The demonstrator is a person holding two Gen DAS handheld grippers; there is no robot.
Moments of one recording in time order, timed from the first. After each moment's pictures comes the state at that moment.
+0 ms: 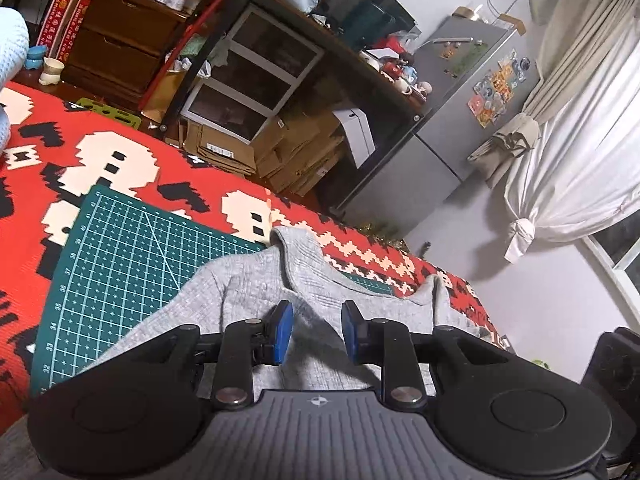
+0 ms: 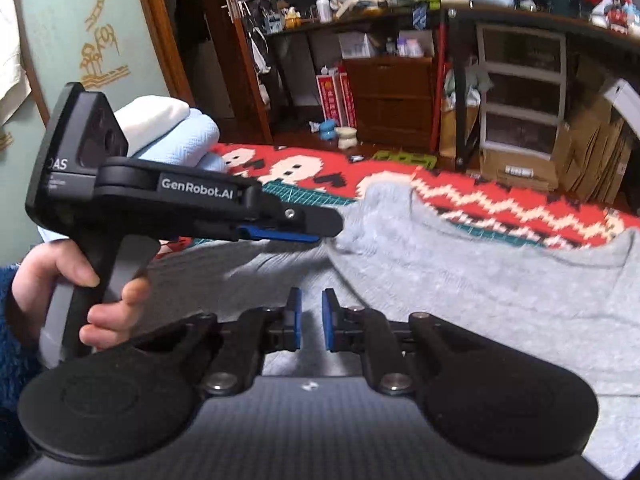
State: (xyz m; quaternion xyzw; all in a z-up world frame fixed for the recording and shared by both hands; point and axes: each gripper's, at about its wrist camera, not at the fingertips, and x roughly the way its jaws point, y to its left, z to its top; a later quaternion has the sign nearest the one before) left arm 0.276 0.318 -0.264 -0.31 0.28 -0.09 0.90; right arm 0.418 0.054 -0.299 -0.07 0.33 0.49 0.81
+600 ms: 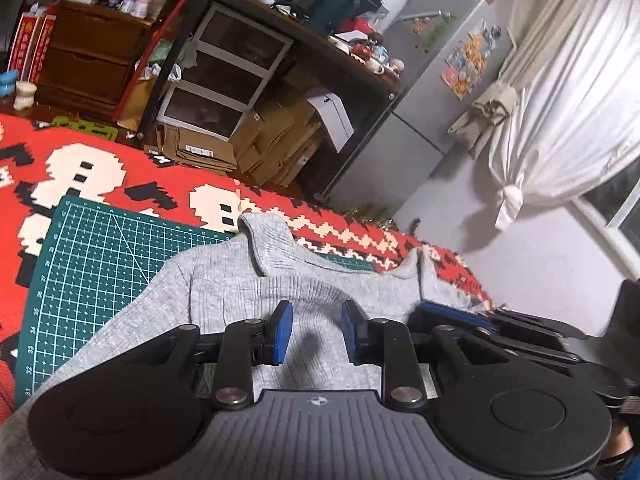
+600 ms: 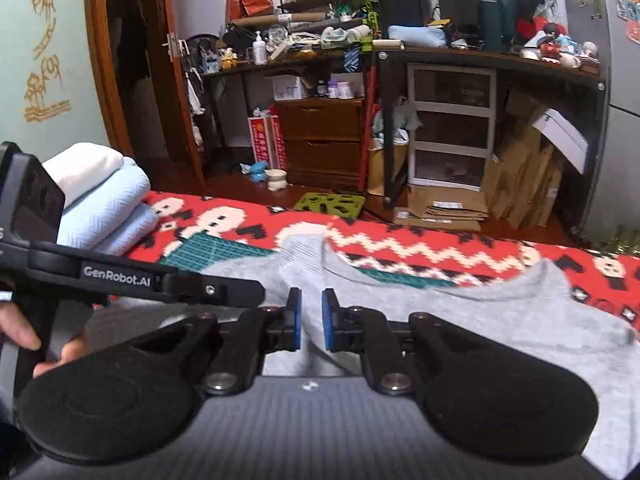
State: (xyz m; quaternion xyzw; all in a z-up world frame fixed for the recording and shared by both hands) left arm 0.274 0.298 -0.259 -0.25 0.30 -0.11 0.92; right arm 0.420 0.023 -0.276 -0.06 0.28 0.39 0.87
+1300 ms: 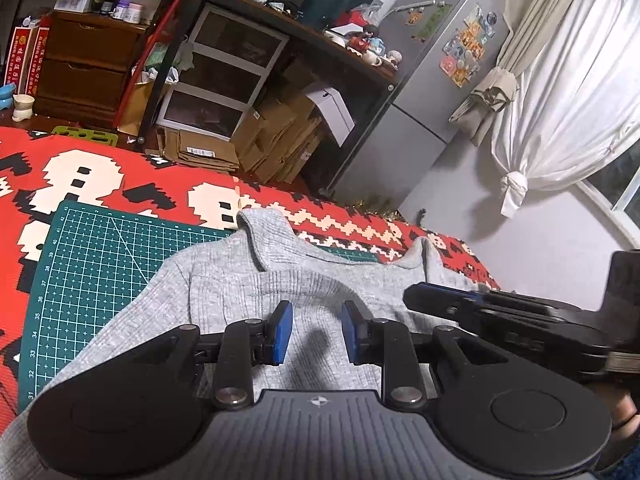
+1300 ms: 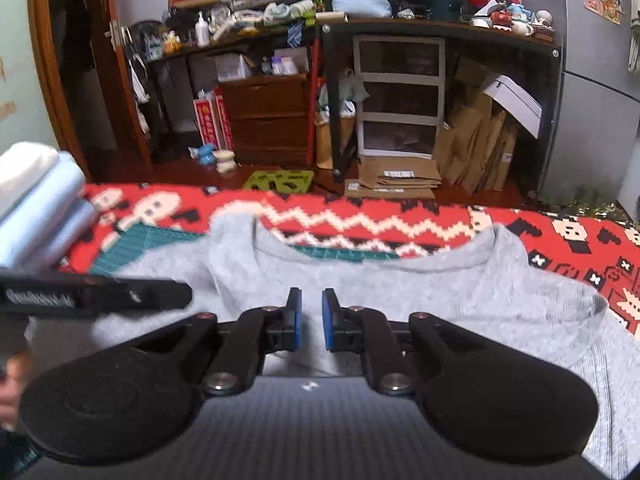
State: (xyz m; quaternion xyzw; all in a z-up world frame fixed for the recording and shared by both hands) left arm 0.274 0.297 -0.260 -0.24 0.30 -0.12 0.92; right arm 0.442 0.014 -0.279 -0.05 0.32 0.34 0.89
